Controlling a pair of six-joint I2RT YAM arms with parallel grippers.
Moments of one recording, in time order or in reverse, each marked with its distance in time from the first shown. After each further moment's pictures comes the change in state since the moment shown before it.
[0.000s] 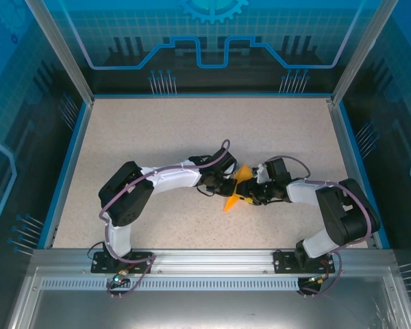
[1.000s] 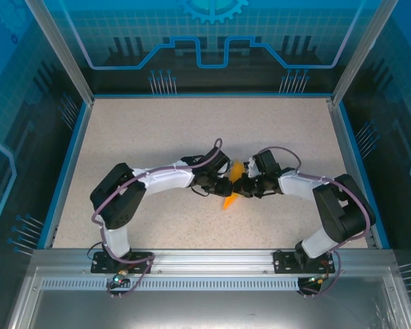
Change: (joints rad) left arm 0.035 -0.092 -0.076 0.018 0.010 -0.022; right arm 0.113 0.031 0.199 -0.224 0.170 -0.072
